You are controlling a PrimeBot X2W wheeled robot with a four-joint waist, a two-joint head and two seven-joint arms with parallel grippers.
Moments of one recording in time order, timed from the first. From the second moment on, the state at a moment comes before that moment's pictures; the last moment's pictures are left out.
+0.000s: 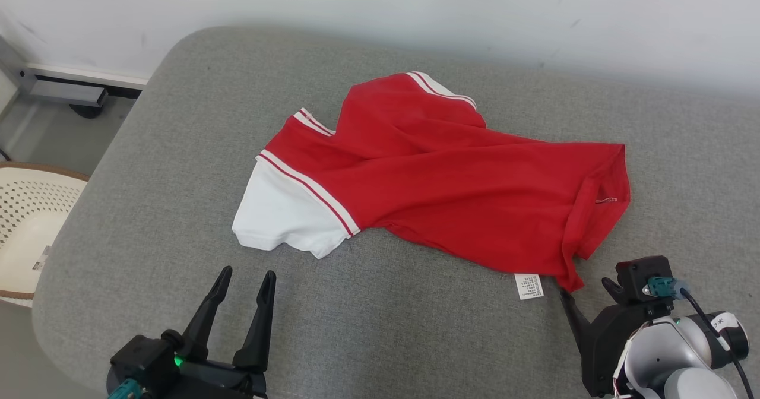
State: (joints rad) left arm -0.09 0.13 -0.30 0.15 -0.34 -0.13 -0.26; right arm -0.05 -0.05 -0.07 0.02 0.04 0.13 0.51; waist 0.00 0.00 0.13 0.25
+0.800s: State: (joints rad) left arm -0.09 0.13 -0.30 0.15 -0.34 -0.13 -0.26; right arm -0.12 -0.05 -0.07 0.18 0.05 0.13 0.43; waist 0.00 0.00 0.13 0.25
